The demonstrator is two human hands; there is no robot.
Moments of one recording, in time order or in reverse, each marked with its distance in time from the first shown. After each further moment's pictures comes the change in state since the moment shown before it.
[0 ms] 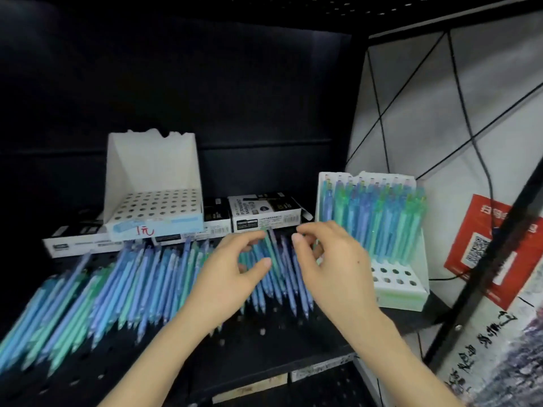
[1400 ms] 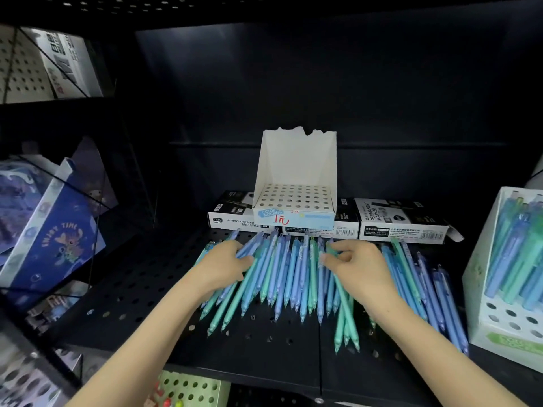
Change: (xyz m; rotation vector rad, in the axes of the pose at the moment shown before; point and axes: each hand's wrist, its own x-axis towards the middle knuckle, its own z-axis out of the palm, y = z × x) left_hand -0.038 -0.086 -0.141 0.270 0.019 -0.697; right_hand 0.017 -0.064 0.116 0.433 -0.613 0.346
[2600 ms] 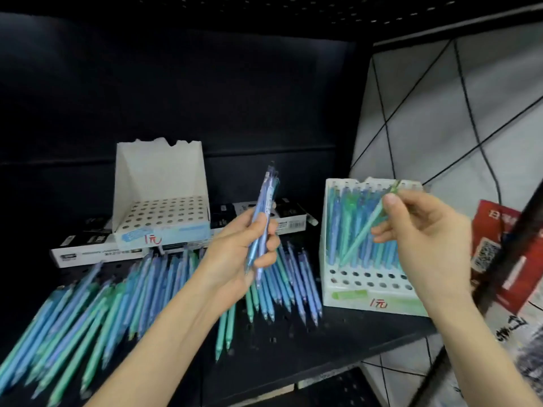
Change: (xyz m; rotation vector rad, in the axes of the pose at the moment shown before) left_hand -0.035 0.157 0.085 -1.383 -0.604 0.304; right_hand -0.086 0.012 -0.175 0.215 0.764 -0.271
